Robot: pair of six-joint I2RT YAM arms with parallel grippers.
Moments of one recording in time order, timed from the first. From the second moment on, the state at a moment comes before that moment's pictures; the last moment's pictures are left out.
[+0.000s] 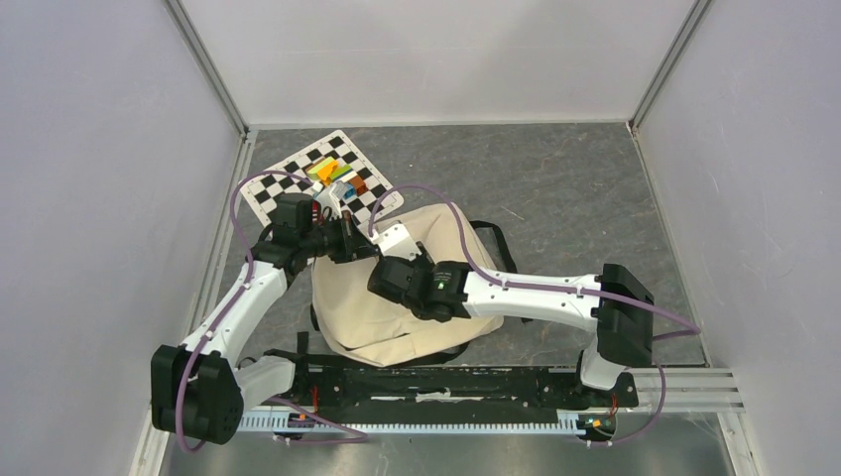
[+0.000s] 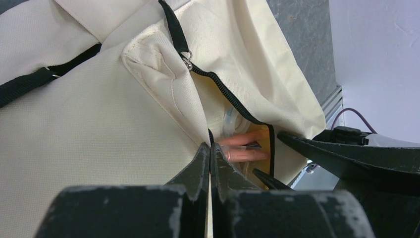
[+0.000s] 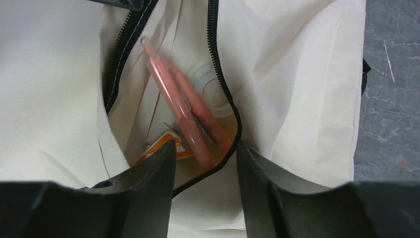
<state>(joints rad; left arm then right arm) -0.19 1.11 0.74 -0.32 0.65 -0.42 1.28 1.70 1.37 -0.67 0.68 0.50</state>
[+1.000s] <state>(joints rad) -0.19 1.11 0.74 -0.32 0.64 -0.42 1.16 1.67 1.42 -0.59 0.48 0.31</state>
